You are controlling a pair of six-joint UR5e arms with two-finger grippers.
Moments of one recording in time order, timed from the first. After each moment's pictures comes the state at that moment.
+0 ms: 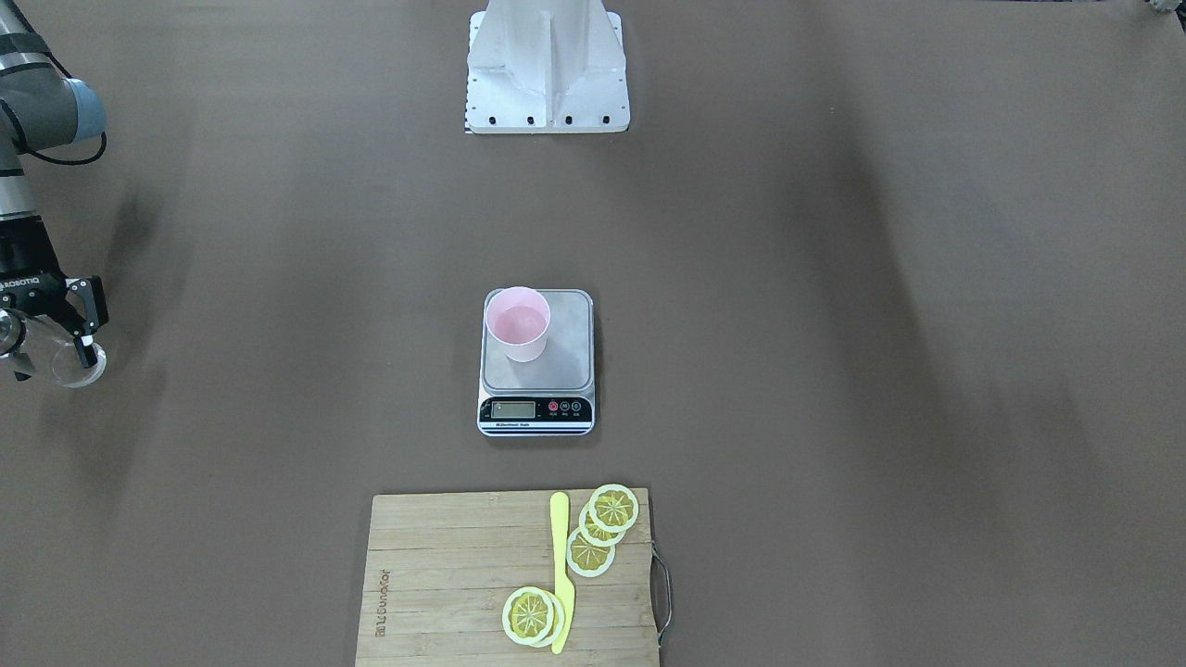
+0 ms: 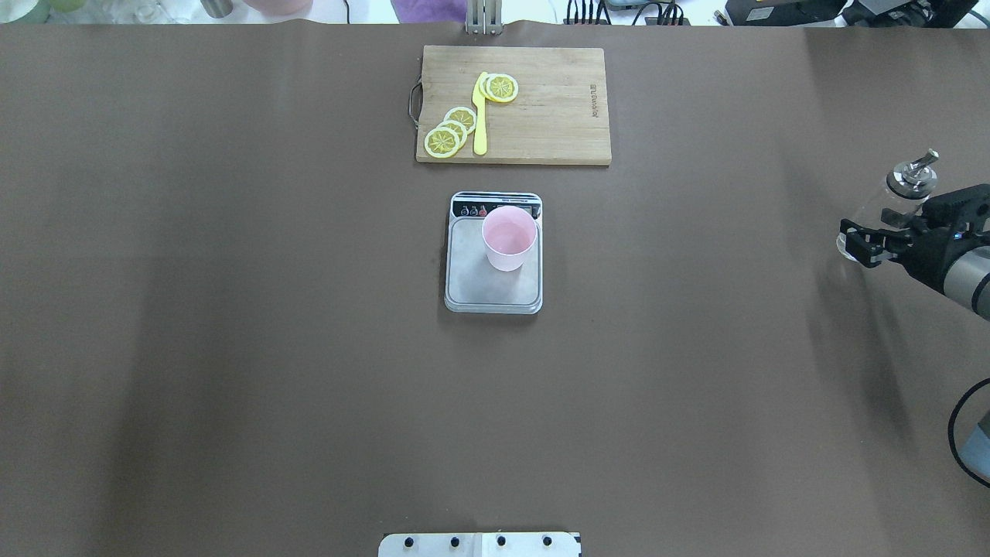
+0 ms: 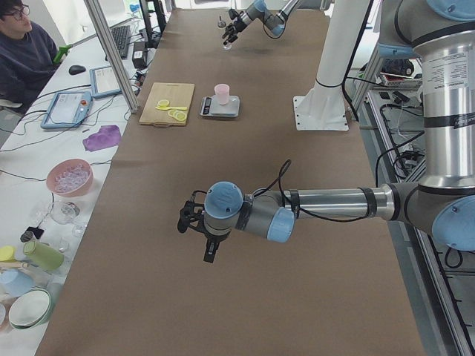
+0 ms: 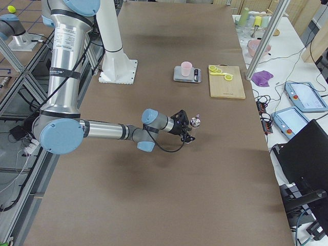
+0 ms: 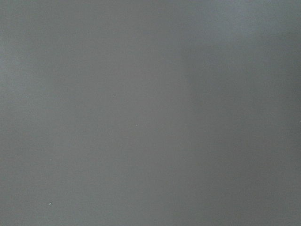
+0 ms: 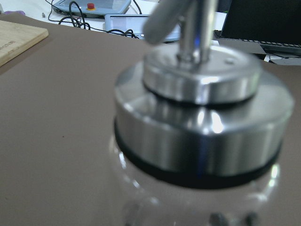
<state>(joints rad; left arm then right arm) -1.56 -1.42 -1.66 -1.92 -2.43 -0.04 0.77 -1.73 1.49 -0.16 1.40 0.80</state>
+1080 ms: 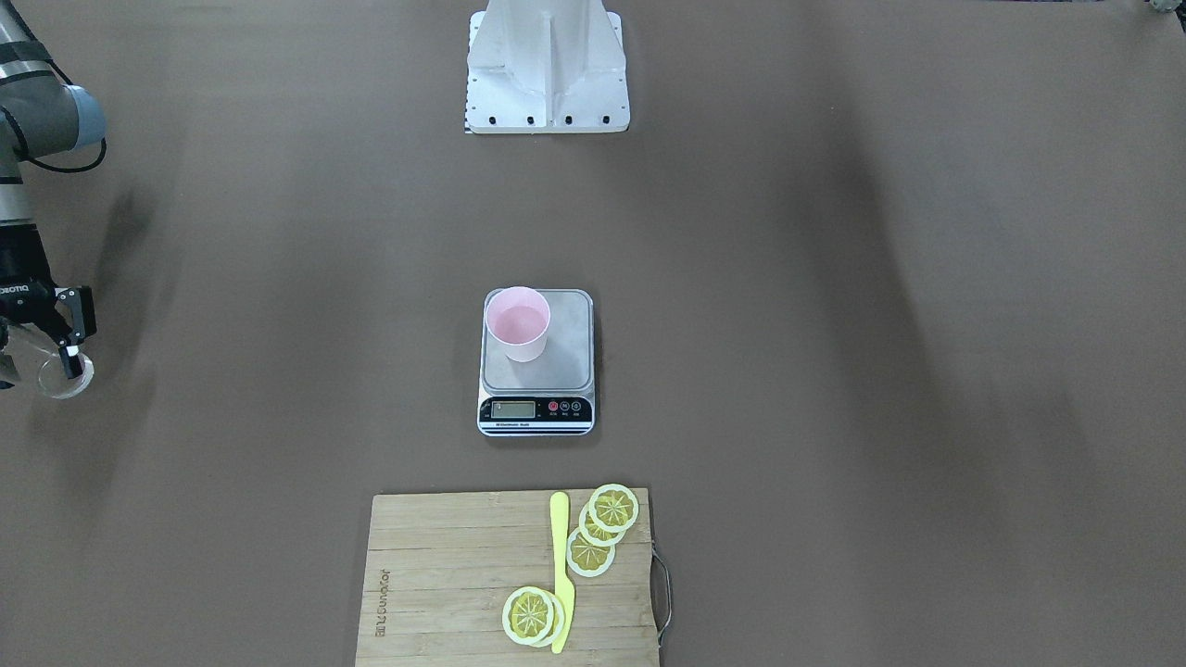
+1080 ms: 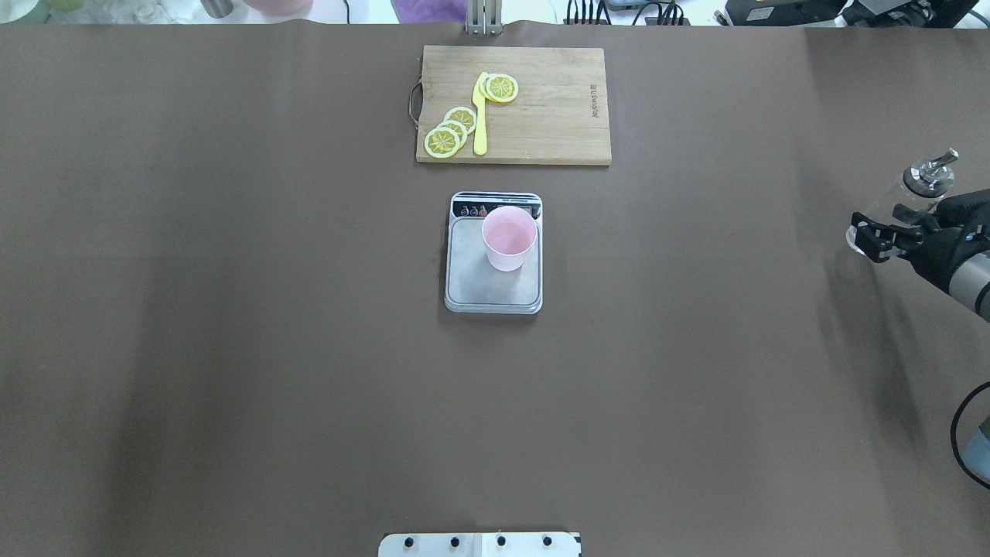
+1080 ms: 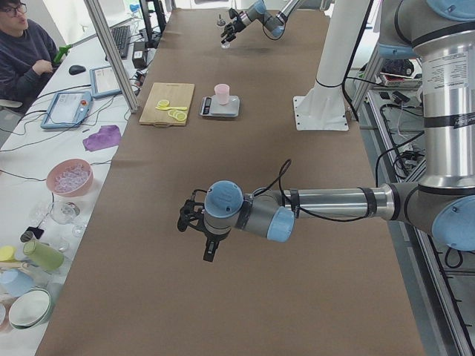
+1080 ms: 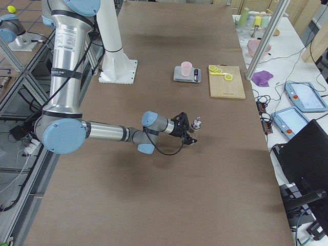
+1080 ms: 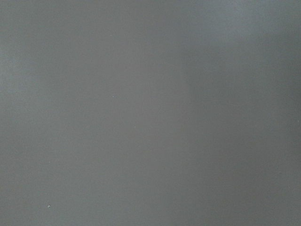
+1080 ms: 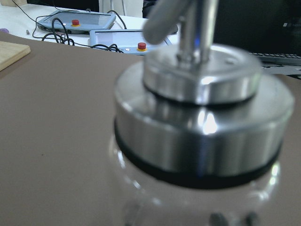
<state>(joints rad) -1.56 -1.42 -1.67 -1.92 -2.44 -0.03 0.76 -1.71 1.45 -0.14 1.32 0.83</state>
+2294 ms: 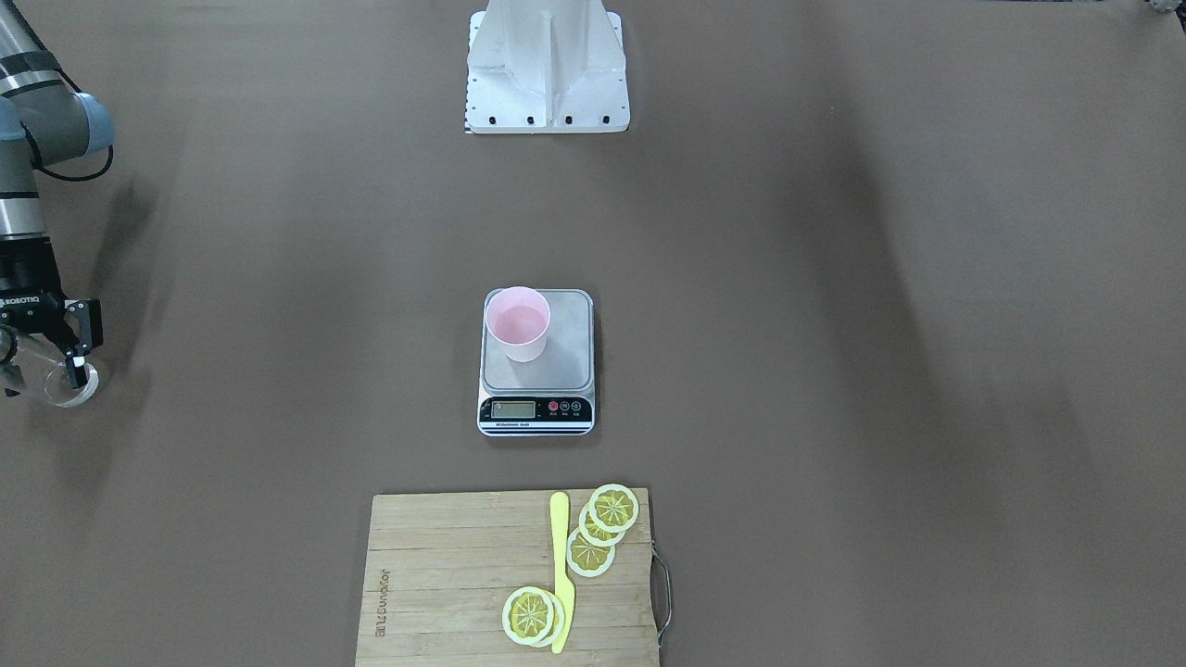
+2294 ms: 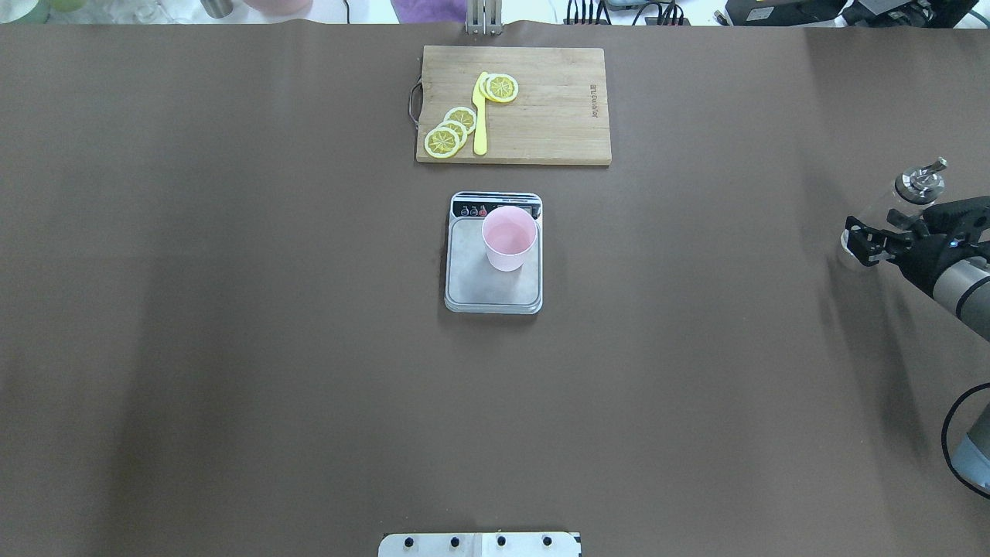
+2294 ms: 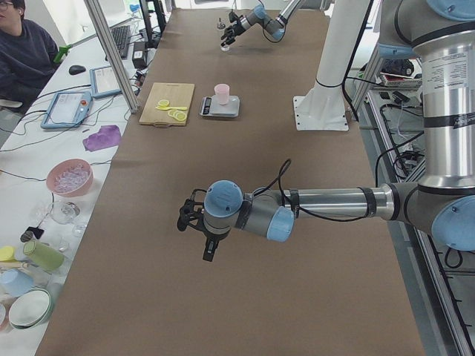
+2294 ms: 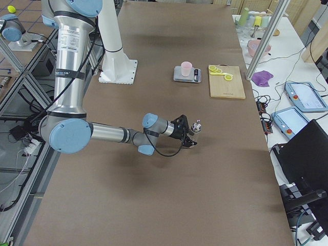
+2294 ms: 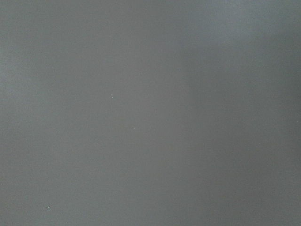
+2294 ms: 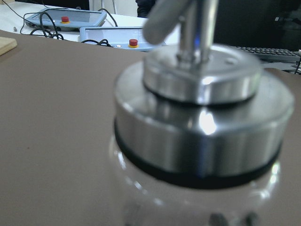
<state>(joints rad) -1.56 -1.42 -1.67 -1.92 -2.44 -0.03 0.72 -1.69 1.40 -0.14 1.25 0.87</state>
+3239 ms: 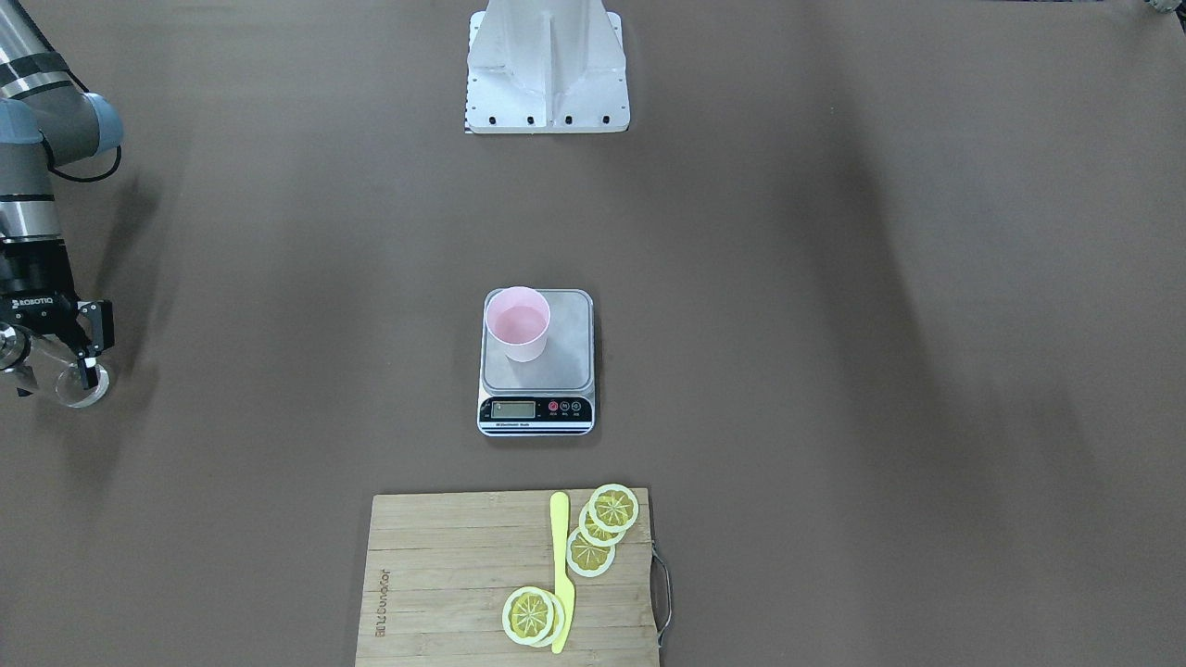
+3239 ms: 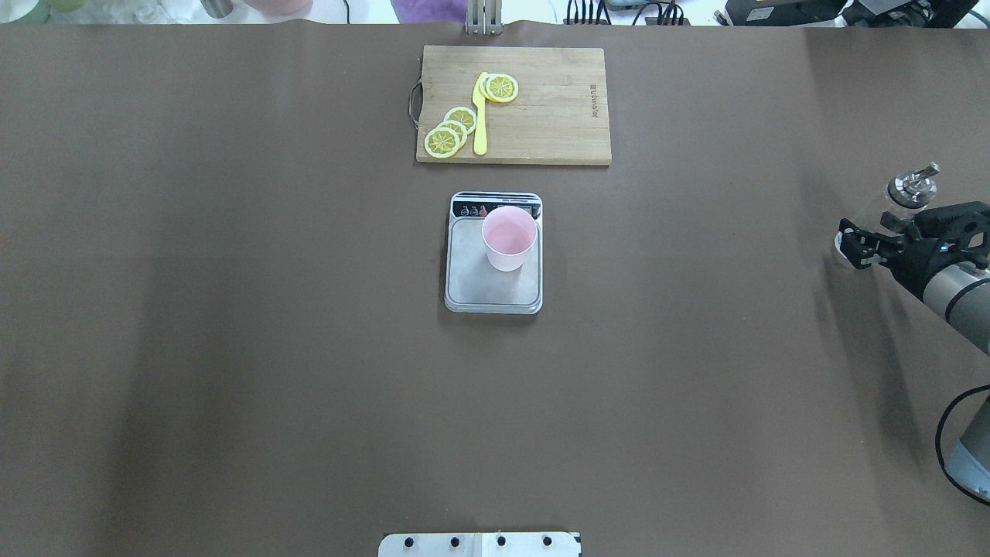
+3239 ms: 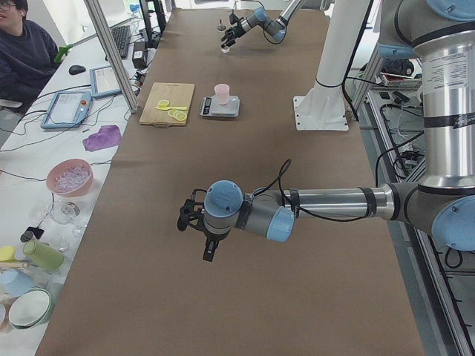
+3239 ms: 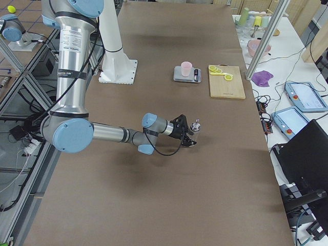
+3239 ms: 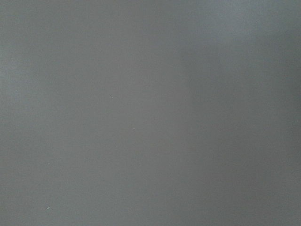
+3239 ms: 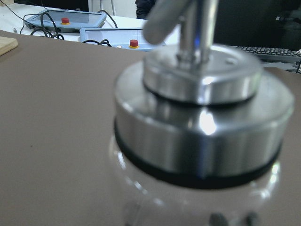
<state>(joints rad) -1.56 -1.42 -1.67 -1.92 -2.44 -0.03 0.70 -1.68 1.39 -0.14 1.22 0.88</state>
